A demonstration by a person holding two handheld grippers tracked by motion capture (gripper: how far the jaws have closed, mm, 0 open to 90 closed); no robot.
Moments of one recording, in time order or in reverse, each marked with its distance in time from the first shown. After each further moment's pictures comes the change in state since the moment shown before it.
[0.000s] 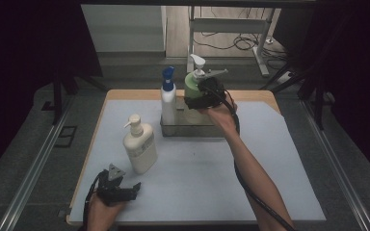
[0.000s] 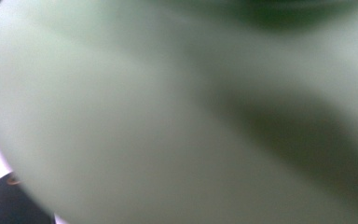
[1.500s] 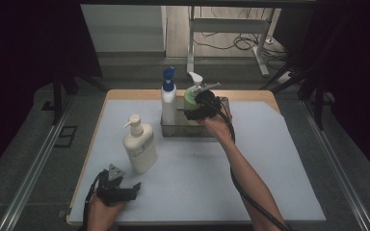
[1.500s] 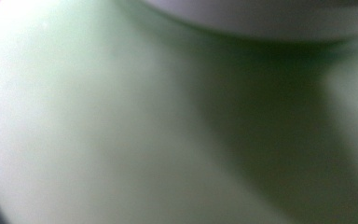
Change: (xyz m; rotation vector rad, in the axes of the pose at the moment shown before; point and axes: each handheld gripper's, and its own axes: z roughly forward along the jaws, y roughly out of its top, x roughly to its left) left arm 0.000 0.000 0.000 0.002 -0.001 0.000; right arm -0.001 -0.041 0.044 0.098 0.006 0.001
